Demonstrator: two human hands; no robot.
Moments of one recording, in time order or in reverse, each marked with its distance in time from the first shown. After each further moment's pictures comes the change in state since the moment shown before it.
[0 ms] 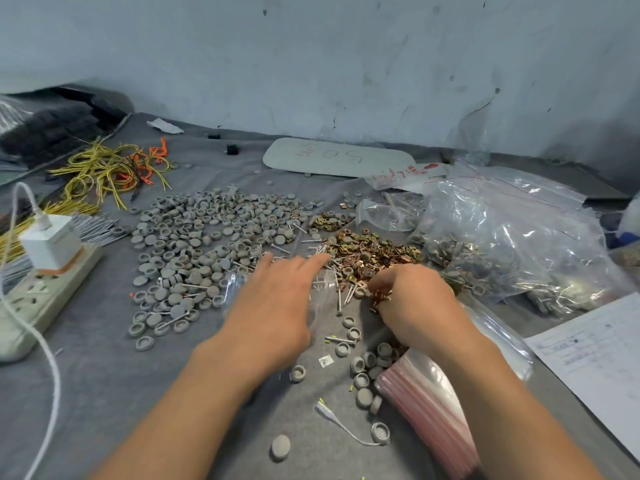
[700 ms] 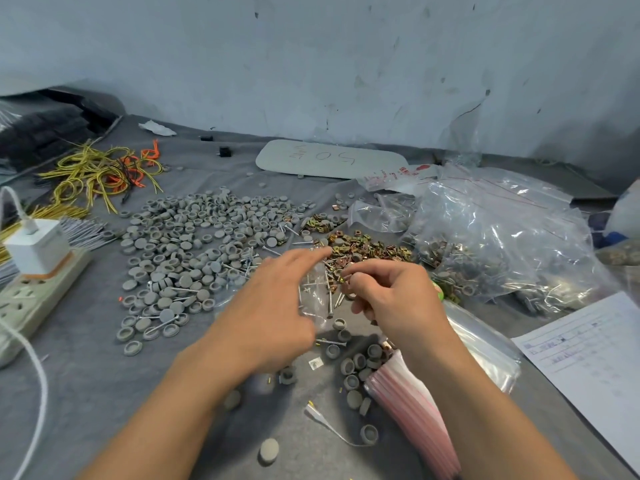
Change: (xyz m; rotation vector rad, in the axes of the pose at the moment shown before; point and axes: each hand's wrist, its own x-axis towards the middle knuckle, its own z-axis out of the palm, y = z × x) left_hand -0.004 0.002 -0.011 -0.293 0.019 0.068; right_hand -0.011 -0.003 0.014 0.954 0.137 -0.038
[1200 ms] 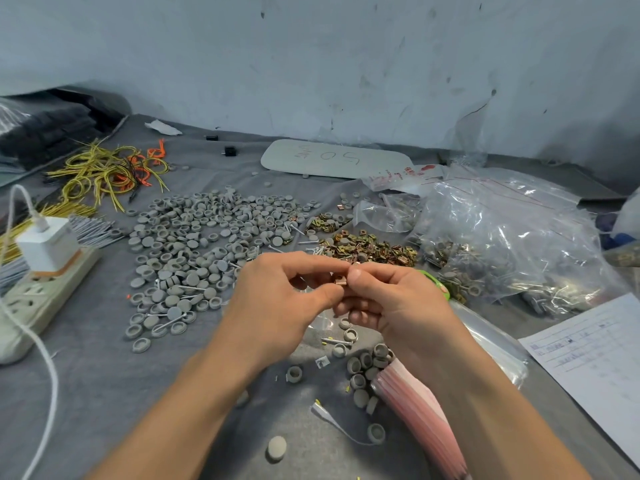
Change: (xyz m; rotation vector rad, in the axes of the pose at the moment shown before) left_hand -0.007 0.010 -0.010 -0.484 0.214 -0.034; right_hand -0.010 -0.015 0.004 0.547 -0.265 0.156
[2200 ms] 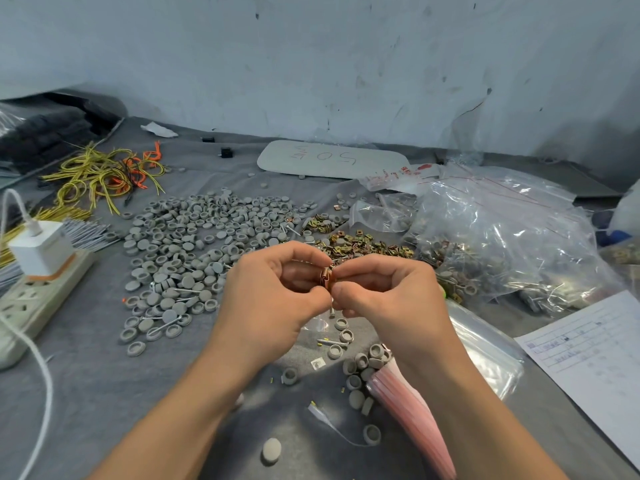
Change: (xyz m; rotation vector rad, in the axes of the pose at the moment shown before) left_hand -0.002 0.004 0.009 -0.270 0.078 -0.167; right_hand -0.011 -0.005 0.008 -0.276 0.127 -0.277
